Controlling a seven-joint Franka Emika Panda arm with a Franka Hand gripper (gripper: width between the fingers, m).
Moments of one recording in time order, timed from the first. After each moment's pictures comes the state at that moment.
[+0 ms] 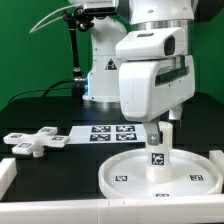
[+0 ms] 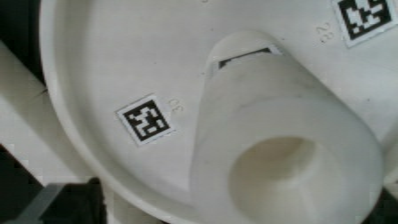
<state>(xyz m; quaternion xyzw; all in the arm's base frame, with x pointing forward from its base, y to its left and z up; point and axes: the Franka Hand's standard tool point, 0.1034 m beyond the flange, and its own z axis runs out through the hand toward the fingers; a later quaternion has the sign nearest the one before) 0.583 0.042 0.083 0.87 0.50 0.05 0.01</state>
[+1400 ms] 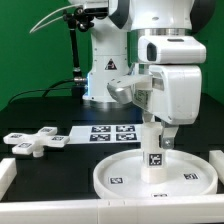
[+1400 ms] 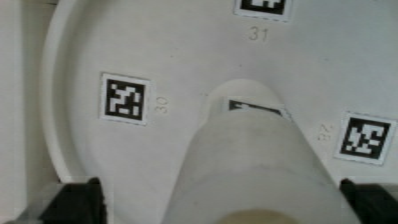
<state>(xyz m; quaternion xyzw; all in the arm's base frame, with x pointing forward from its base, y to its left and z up) 0.571 0.035 0.072 0.66 0.75 0.02 0.06</state>
